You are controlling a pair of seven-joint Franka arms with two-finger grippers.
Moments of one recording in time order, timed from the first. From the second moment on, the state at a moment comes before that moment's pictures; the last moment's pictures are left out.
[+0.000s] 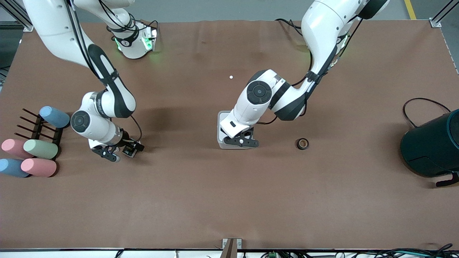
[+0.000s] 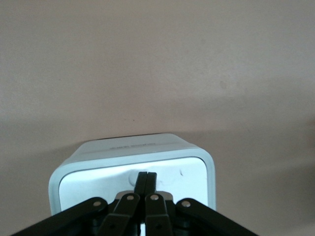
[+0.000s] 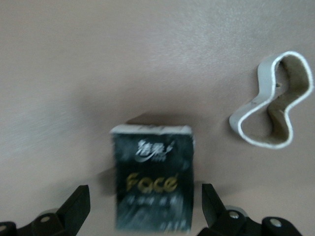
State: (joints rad) left arm -0.52 0.69 -0.26 -1.46 0.04 2.31 -0.65; right arm 0.08 0.53 0.01 -2.10 0.15 2.58 0.42
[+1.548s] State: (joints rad) left arm -0.20 0.63 -0.24 -1.51 0.11 1.93 -0.07; right arm 0.33 0.47 0.03 -1.58 0.17 2.07 1.14
